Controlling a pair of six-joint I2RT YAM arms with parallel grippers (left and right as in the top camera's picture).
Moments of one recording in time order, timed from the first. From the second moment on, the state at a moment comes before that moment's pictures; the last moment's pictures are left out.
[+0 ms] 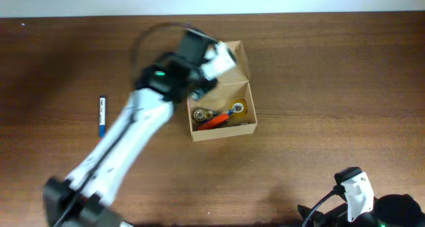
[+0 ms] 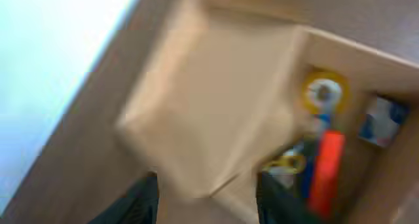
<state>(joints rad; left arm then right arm) -0.48 1.66 1.58 -0.80 -0.06 0.52 0.50 0.47 1.17 -1.53 -0.10 0.20</state>
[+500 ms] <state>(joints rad) 0.06 1.60 1.57 -1.02 -0.06 0.26 0.50 0.47 1.17 -1.53 -0.10 0.20</state>
